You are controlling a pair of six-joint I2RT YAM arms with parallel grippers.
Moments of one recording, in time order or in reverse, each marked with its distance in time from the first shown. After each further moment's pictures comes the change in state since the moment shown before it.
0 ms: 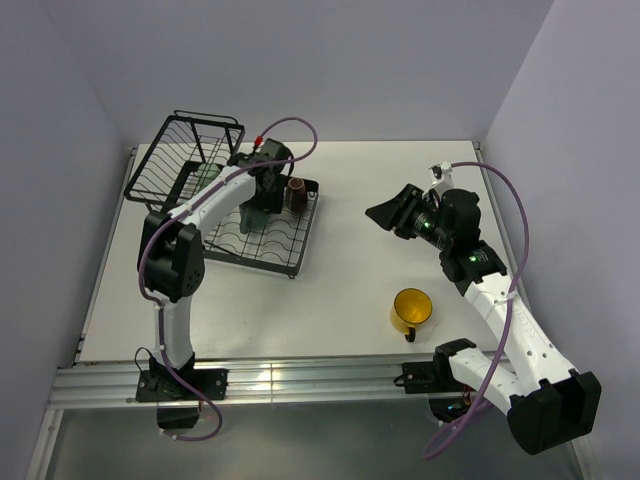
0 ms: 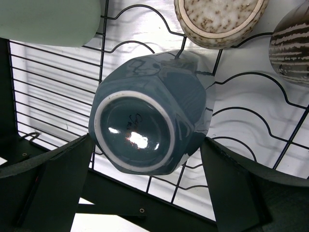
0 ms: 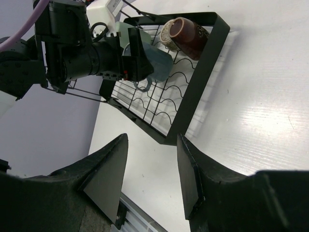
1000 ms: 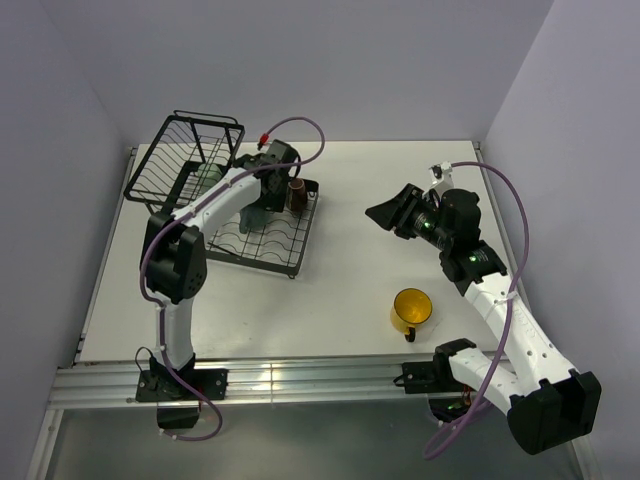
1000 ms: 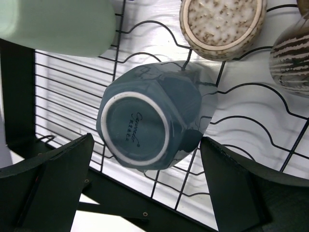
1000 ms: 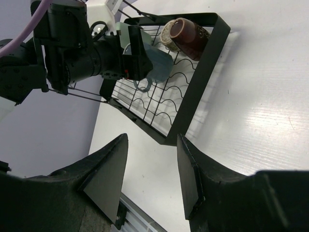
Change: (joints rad) left arm -0.034 0.000 0.002 0.026 -0.098 0.010; right arm 0.000 0.000 0.000 0.003 0.000 0.000
